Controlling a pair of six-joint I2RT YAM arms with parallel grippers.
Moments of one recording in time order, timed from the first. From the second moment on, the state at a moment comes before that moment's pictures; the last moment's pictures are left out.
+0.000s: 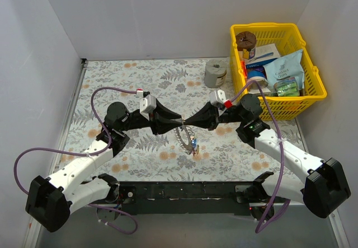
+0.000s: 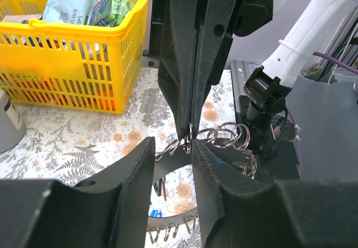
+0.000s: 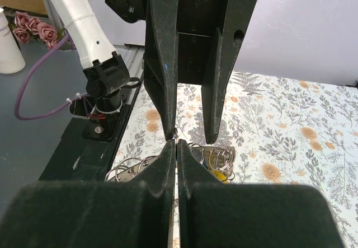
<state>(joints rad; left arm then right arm) -0.57 0.99 0.65 0.54 0.88 -0.19 0.62 1.13 0.72 0.63 -1.09 0.10</state>
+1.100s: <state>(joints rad) -0.57 1.03 0.68 0.45 0.90 -0.16 0.62 1.15 0.74 0.61 -1.07 0.08</state>
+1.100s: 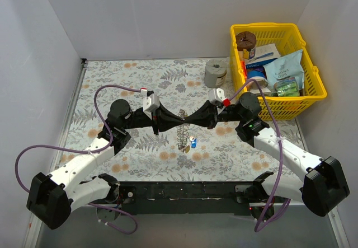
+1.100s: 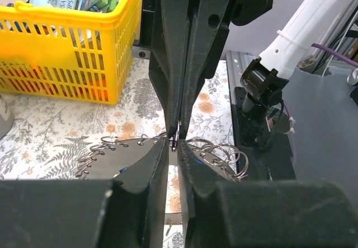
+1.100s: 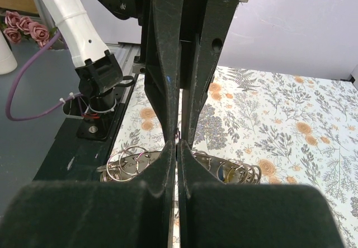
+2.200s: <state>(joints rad) -0.57 0.96 0.64 0.41 0.83 -0.09 0.61 1.04 0.66 0.69 -0.84 0.10</state>
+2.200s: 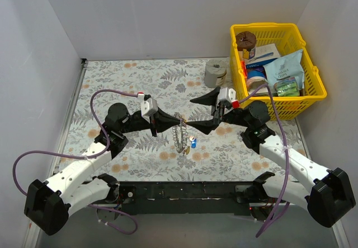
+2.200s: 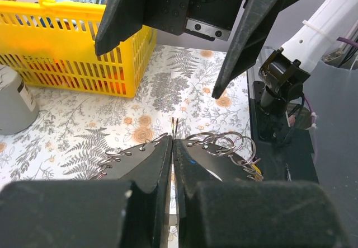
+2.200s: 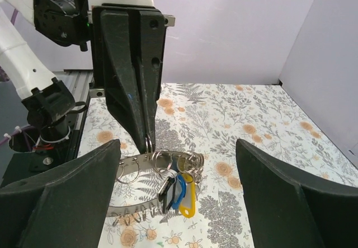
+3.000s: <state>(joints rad) -0.57 0.76 0.64 0.05 0.67 0.14 0.59 1.07 0.59 0.28 -0.48 0.11</state>
